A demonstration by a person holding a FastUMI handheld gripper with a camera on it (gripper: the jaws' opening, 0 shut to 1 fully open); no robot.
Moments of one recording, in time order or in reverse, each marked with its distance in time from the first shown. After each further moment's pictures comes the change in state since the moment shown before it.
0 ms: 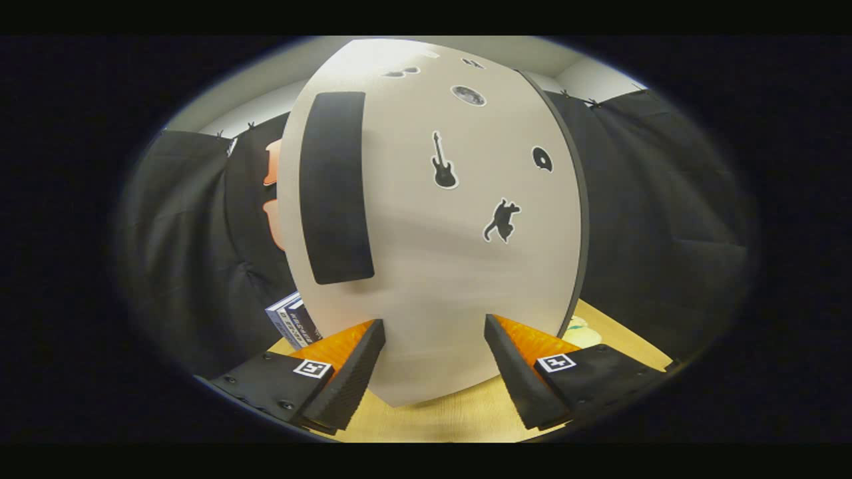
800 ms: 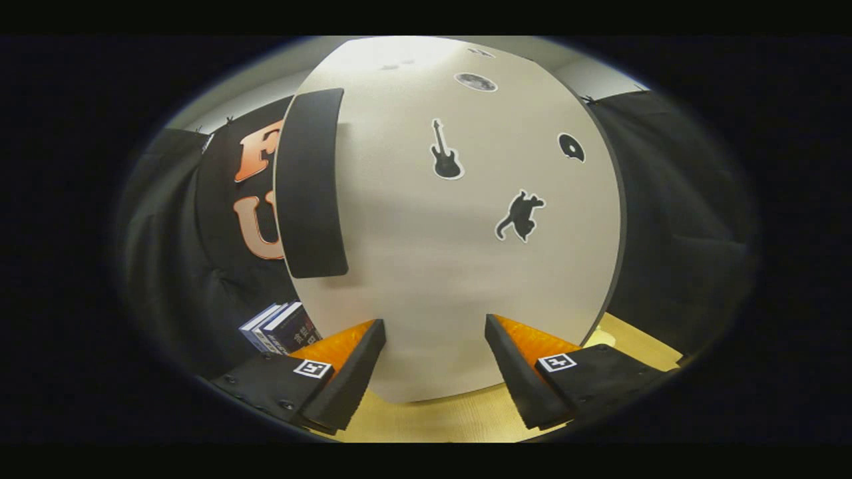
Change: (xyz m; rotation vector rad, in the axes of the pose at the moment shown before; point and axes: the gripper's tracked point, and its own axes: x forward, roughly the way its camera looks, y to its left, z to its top) arm 0.053 0.009 -0.001 0.027 0.015 -0.088
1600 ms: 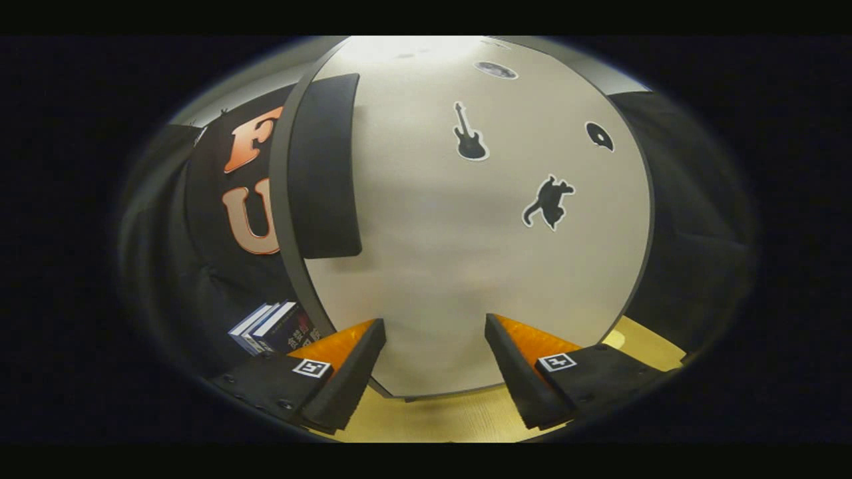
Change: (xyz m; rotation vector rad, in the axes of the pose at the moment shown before) arm 0.013 0.011 -0.009 0.011 0.040 -0.032
